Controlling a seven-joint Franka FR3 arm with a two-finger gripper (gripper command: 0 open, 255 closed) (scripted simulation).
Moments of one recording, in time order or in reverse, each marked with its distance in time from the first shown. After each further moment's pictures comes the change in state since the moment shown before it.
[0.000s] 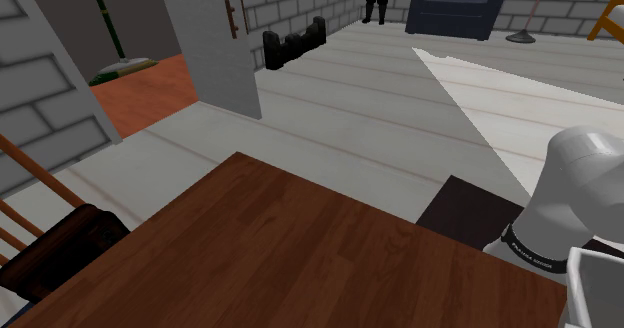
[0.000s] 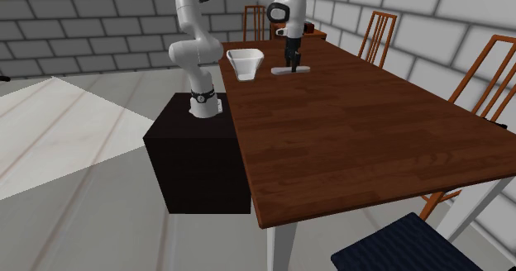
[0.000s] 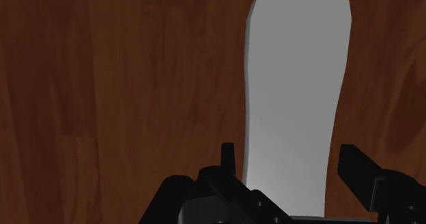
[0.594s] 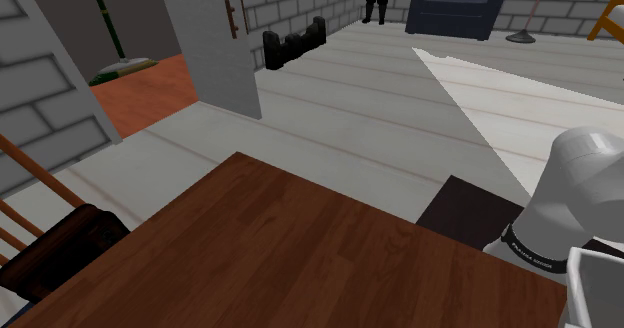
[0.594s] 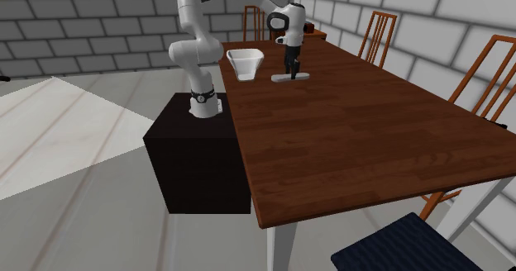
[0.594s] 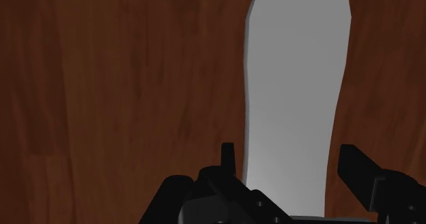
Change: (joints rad) arm -0.074 0.041 0.118 -0.045 0.019 0.109 -0.005
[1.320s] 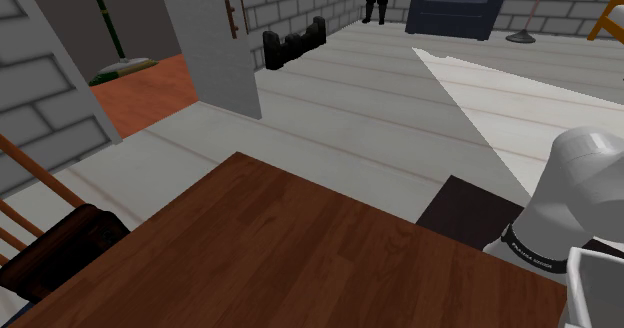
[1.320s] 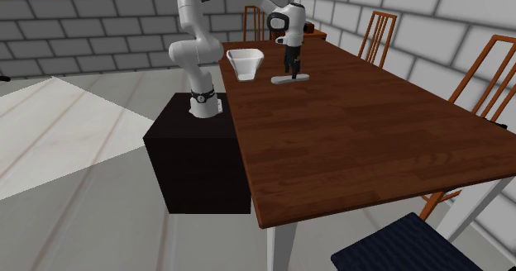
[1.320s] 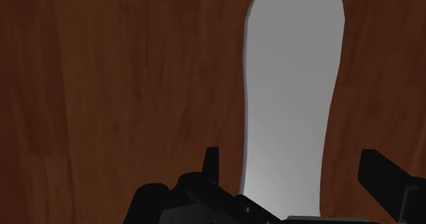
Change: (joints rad) arm -0.003 0.001 0.003 0.000 0.000 0.002 0.000
